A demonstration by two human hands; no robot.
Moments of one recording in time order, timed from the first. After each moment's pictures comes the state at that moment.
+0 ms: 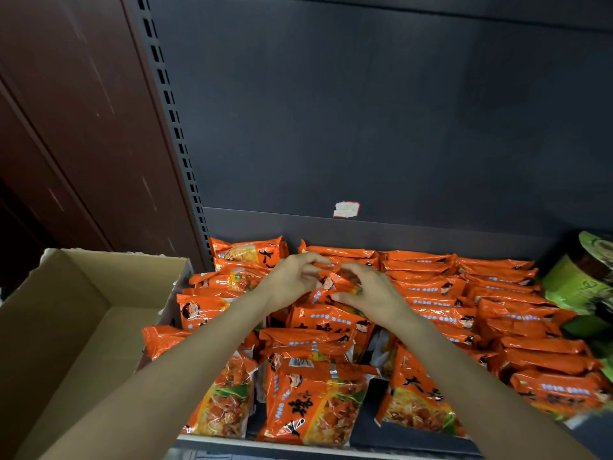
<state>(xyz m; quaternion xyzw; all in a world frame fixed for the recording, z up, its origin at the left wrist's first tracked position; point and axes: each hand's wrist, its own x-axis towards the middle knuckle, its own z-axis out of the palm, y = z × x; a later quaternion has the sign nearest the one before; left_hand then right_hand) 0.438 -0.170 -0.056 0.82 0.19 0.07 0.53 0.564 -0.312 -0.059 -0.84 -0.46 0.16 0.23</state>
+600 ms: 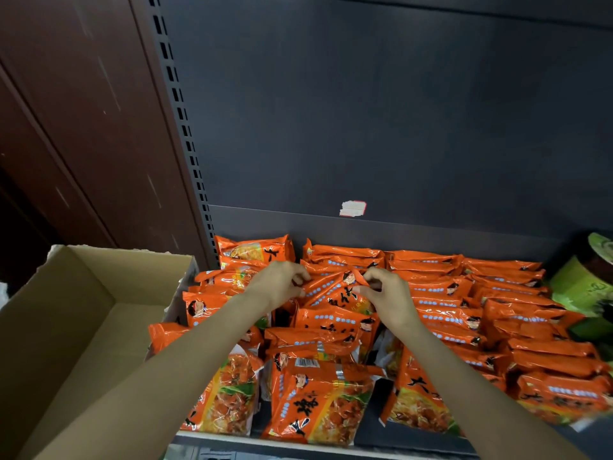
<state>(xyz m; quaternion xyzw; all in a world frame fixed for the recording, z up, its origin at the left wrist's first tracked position) 0.427 -0.150 -0.070 0.92 0.25 -0.01 0.28 0.562 -0.319 -0.074 -0.83 -0.38 0.12 0.38</state>
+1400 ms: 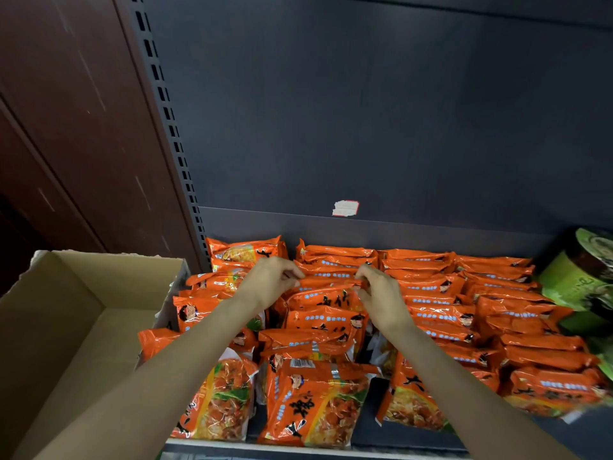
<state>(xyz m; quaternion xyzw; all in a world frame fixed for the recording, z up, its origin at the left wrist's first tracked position) 0.425 -0.148 -0.068 0.91 0.24 0.10 0.33 0.559 -0.319 -0.071 -0.87 -0.41 0.07 0.27</state>
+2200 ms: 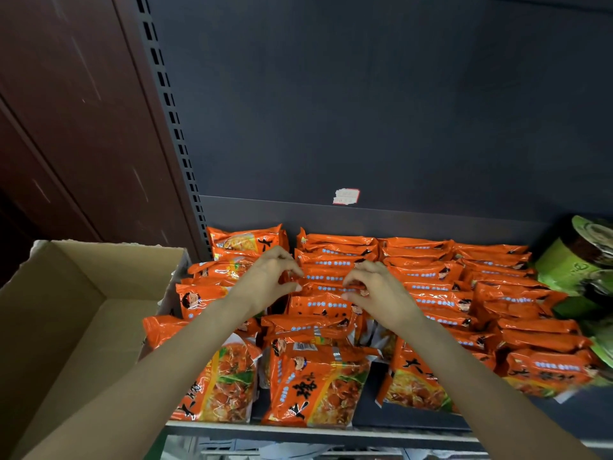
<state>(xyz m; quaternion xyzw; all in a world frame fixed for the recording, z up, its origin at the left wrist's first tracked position) 0.402 -0.155 -0.072 0.94 0.19 0.09 0.28 0.550 -0.332 -0.061 -0.84 -0.51 0.09 0.15</state>
